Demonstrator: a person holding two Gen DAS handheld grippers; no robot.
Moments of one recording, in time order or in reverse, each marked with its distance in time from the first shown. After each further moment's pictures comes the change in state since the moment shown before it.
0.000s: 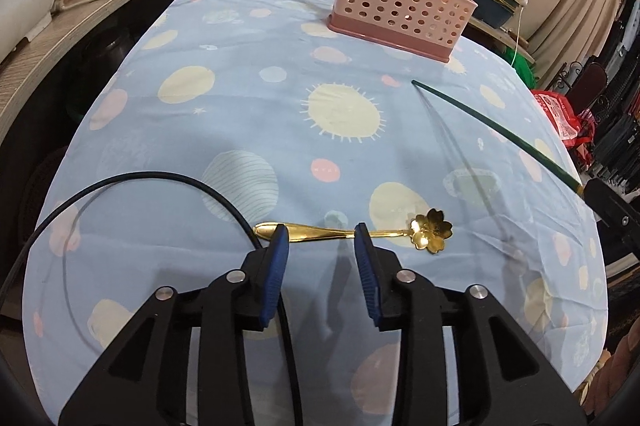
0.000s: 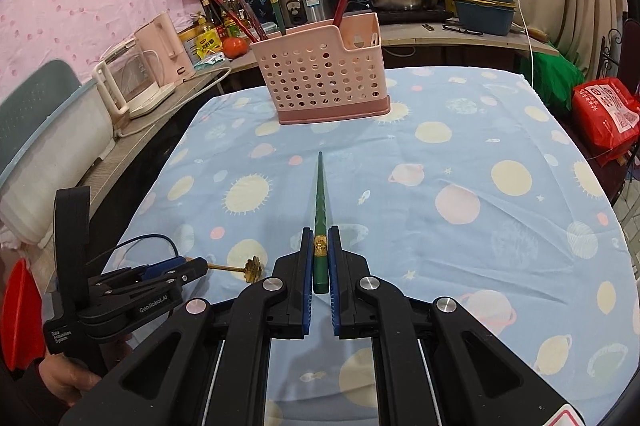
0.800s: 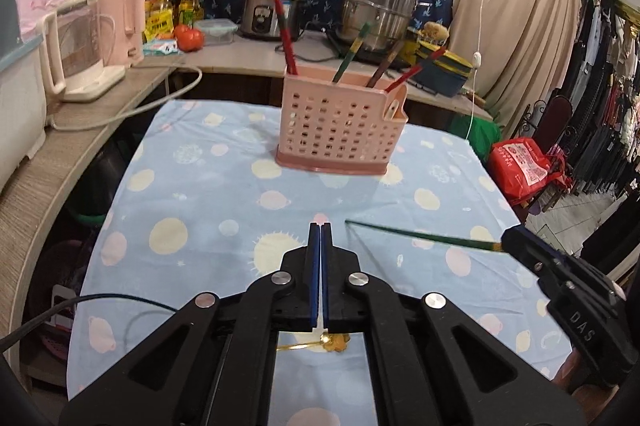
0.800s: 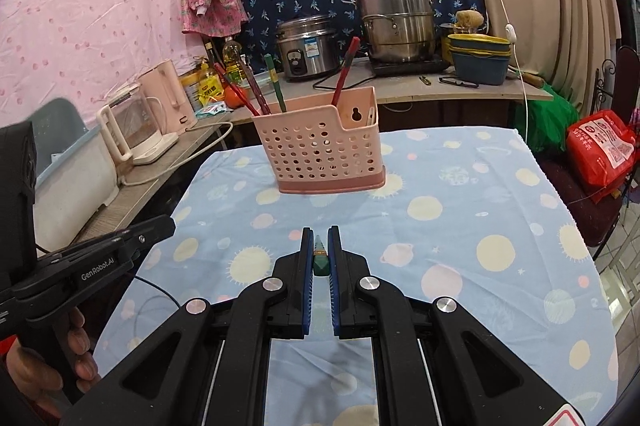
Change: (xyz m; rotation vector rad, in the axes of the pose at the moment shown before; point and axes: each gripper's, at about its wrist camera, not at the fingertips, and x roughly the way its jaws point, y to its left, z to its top) left arm -0.076 -0.050 0.072 0.082 -0.237 -0.054; right arm -0.023 -0.002 0.049 -0.007 -0.148 -0.006
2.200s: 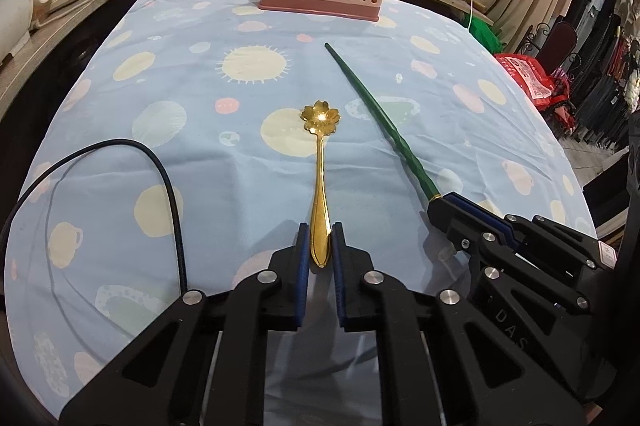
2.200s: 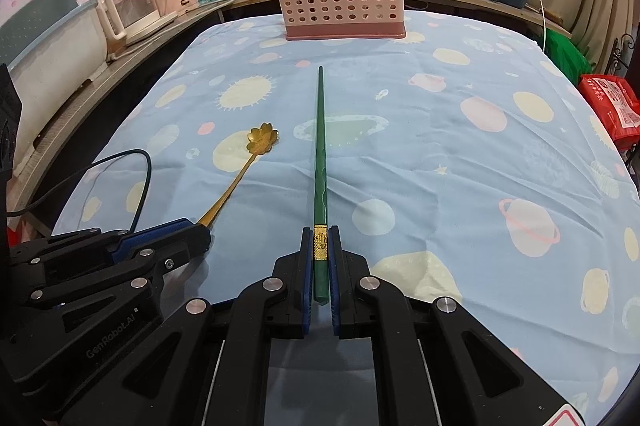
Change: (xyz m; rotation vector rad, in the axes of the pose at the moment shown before) left arm 0.027 -0.020 -0.134 0.029 0.254 -0.004; right arm 0.037 0.021 -0.125 -0.093 0.288 -0.036
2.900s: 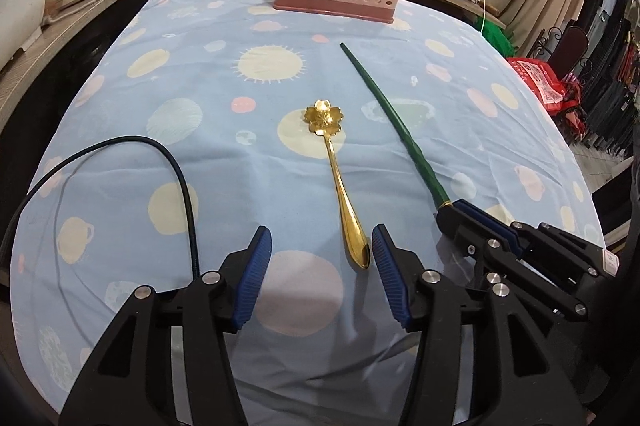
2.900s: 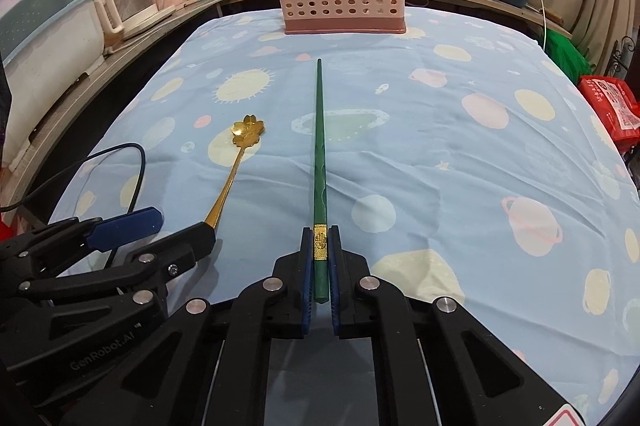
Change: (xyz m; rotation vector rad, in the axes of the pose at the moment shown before) left arm 0.002 0.004 -0.001 -0.019 0.002 0.042; right arm 0.006 0.001 -0.001 -0.008 0.014 -0.014
